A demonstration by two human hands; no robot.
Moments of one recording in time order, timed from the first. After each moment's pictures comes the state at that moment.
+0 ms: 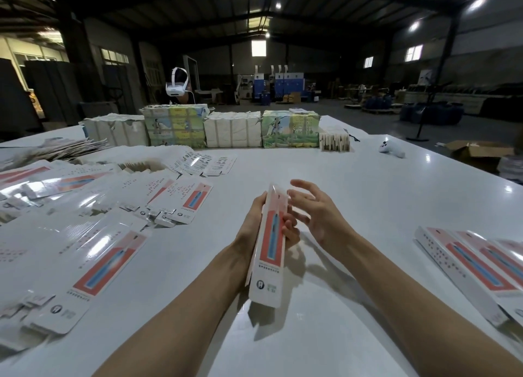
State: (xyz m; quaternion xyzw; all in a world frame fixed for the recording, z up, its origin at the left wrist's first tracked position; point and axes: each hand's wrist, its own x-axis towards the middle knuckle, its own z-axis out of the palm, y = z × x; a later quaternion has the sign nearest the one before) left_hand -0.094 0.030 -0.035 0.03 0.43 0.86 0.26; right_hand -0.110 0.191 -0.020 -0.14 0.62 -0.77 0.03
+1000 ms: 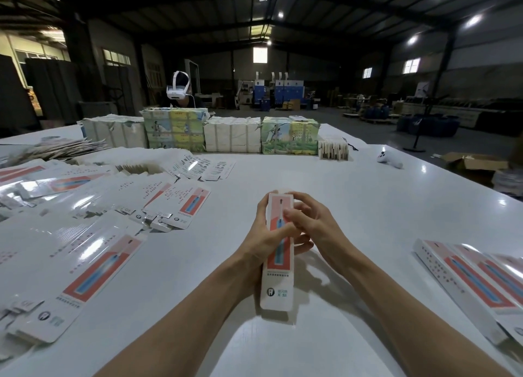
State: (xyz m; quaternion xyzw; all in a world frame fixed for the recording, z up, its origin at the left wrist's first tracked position) left_hand -0.092 0.041 -0.044 0.14 0.67 0.72 -0.01; right_hand -0.102 0.194 -0.024 -0.21 0.71 -0.68 -0.02
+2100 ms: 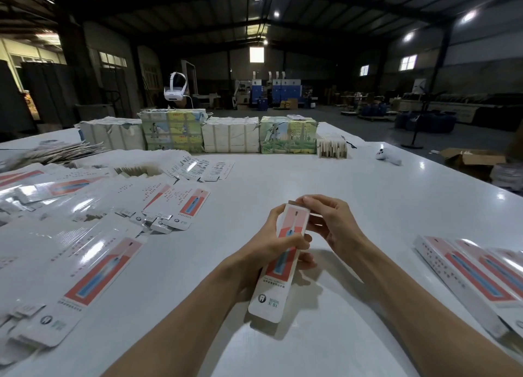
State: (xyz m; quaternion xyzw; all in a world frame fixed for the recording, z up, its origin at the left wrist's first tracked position) left_hand -0.085 0.037 -0.043 0.15 0.75 0.64 0.11; right_hand -0.117 0.214 -0.022 -0.13 0.63 -0.77 -0.02
